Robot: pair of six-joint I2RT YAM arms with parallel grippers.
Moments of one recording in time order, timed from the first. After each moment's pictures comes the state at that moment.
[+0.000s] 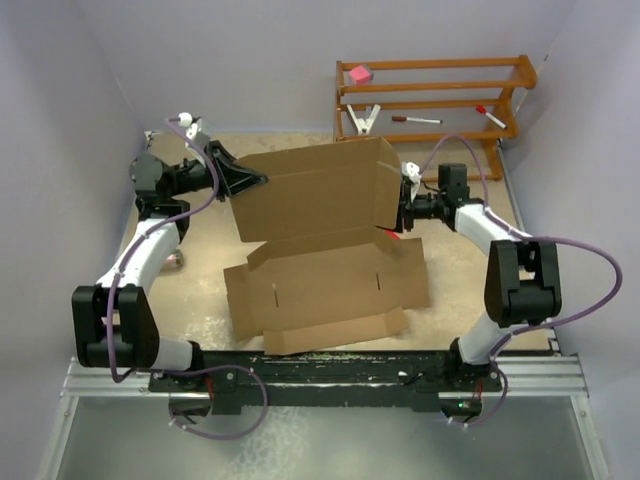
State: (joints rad) left arm 0.00 1.39 0.98 0.86 1.30 -0.66; right arm 0.07 1.65 0.99 -0.07 -1.30 -0.58
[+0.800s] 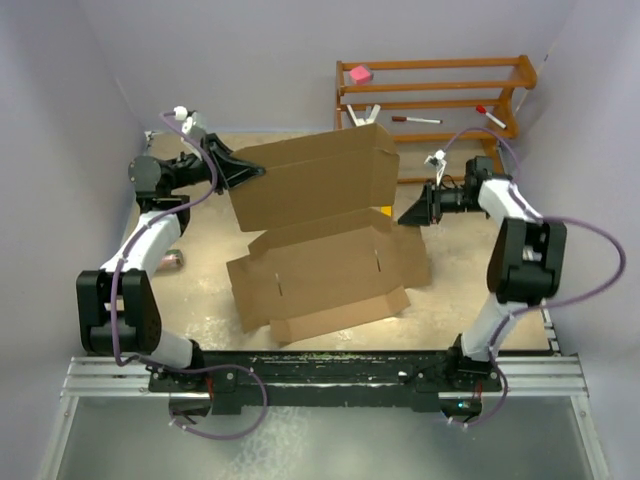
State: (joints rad) left arm 0.01 1.48 1.02 1.07 1.31 -0.80; right arm -0.12 1.89 1.40 -0.98 -1.29 -0.58
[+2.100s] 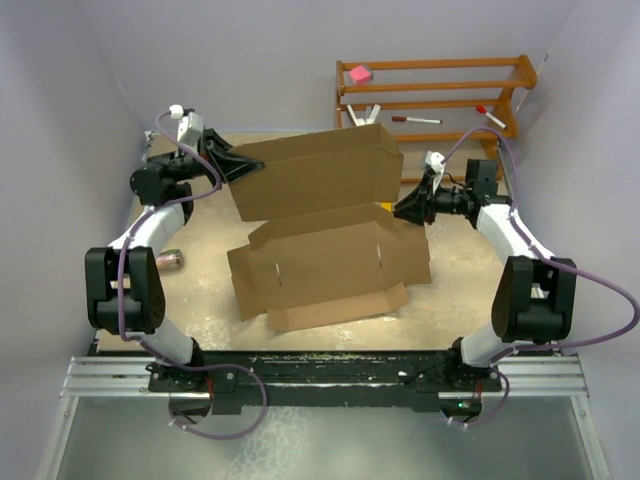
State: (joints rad) left arm 0.02 1.62 1.10 1.52 1.35 -1.03; right arm -0.06 1.55 1.07 -0.32 -1.21 -0.58
